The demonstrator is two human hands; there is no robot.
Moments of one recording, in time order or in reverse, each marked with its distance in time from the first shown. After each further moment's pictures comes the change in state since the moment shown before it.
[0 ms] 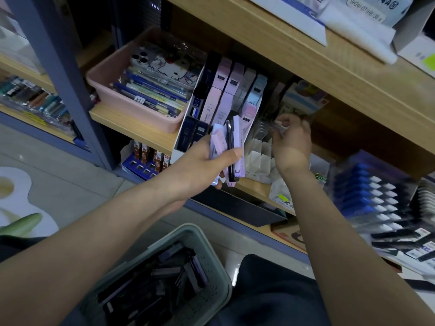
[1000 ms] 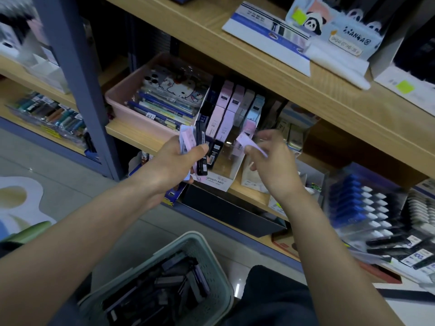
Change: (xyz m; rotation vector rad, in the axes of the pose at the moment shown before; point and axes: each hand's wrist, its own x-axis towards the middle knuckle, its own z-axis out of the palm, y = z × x) left_hand -0.013 0.004 -0.037 -0.020 0.266 -0.053; right_hand -0.053 -0.056 -0.048 0.307 -0.350 -0.056
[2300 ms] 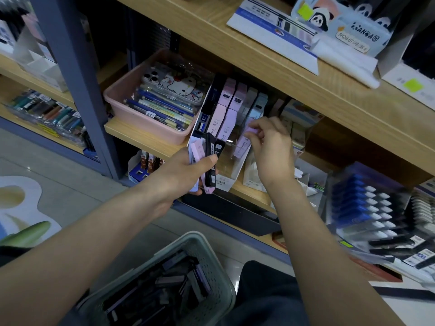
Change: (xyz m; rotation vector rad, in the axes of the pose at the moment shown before) left_hand -0.003 -0.006 0.005 -0.009 -0.145 -0.096; right_hand 0.026 0.005 0.017 -0.259 0.247 -0.298
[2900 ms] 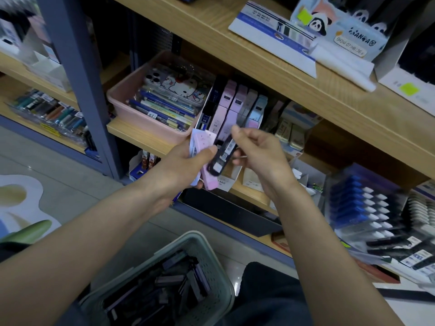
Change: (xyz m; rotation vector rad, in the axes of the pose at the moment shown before) left_hand -0.001 0.005 0.000 -0.065 0.054 0.050; right_hand -0.013 -0.045 -0.023 0.879 -0.331 0.520
